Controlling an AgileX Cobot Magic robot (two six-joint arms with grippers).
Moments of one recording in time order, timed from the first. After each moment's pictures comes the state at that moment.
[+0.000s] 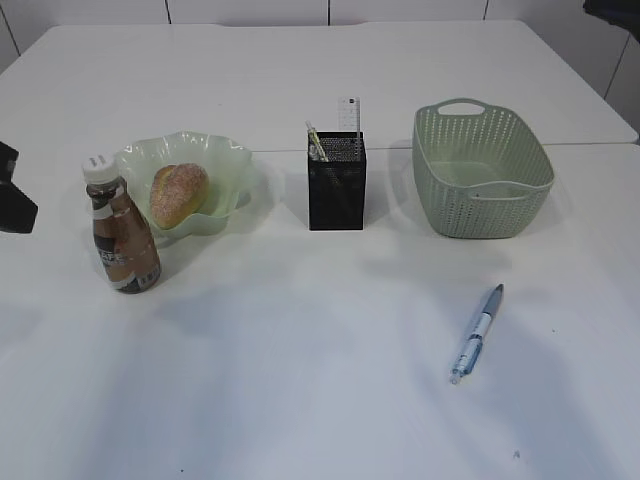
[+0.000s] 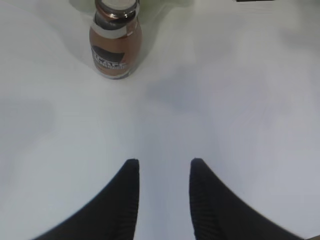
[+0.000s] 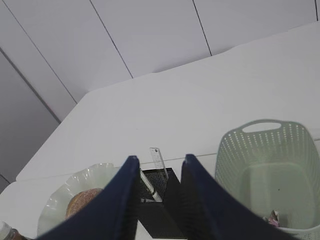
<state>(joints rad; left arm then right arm) -0.29 1.19 -0.96 -0.11 0.82 -0.21 0.05 1.12 -0.79 -1.07 -0.20 1.43</state>
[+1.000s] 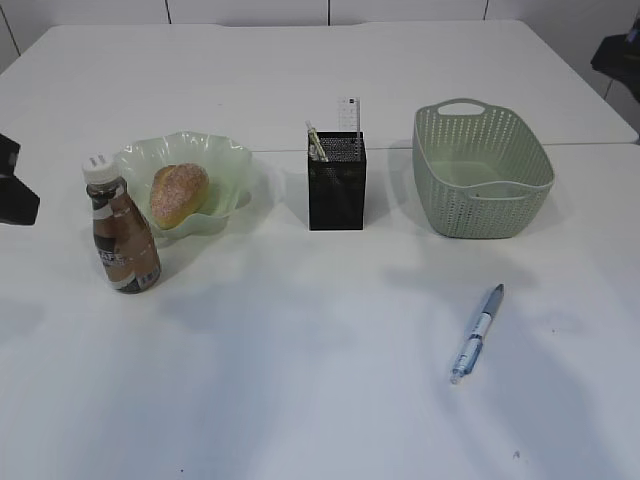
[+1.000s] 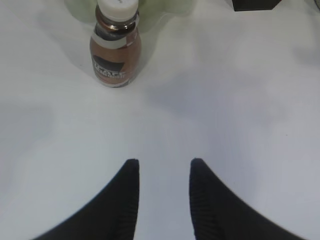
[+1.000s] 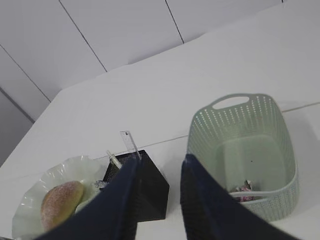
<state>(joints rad) -0.29 1.19 -0.96 -0.11 0.80 -0.21 0.05 1.13 -0.67 -0.59 -0.19 0.98</state>
